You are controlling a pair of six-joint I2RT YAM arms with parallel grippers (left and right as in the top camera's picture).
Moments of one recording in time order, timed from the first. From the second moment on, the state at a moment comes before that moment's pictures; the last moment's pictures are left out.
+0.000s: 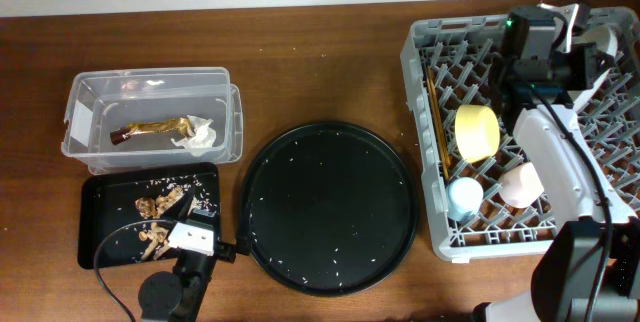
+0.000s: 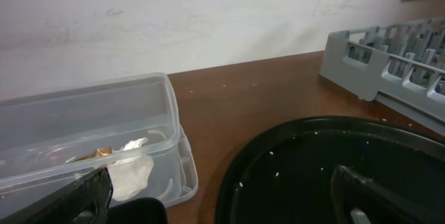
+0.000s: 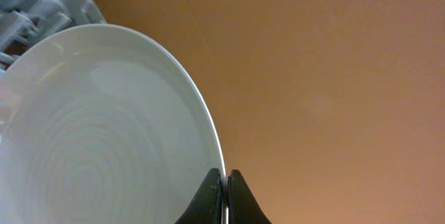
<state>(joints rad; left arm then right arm) -0.13 0.01 0.03 -0.10 0.14 0.05 -0.06 1.67 1.29 -0.13 1.25 -0.52</state>
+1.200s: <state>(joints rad) -0.13 0.01 0.03 -0.10 0.14 0.05 0.36 1.10 1.29 -0.76 0.81 -0.19</state>
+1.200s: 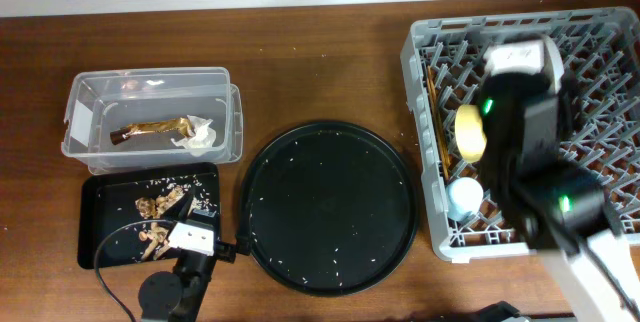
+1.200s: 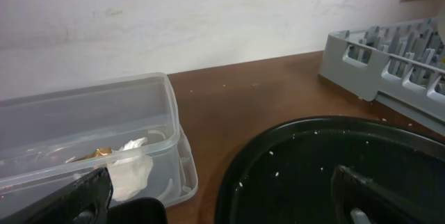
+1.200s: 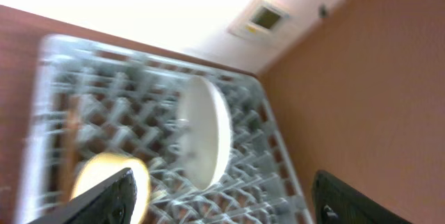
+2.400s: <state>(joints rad) -0.13 0.01 0.03 -0.10 0.14 0.05 0.12 0.02 0.08 -0.22 -0.11 0.18</state>
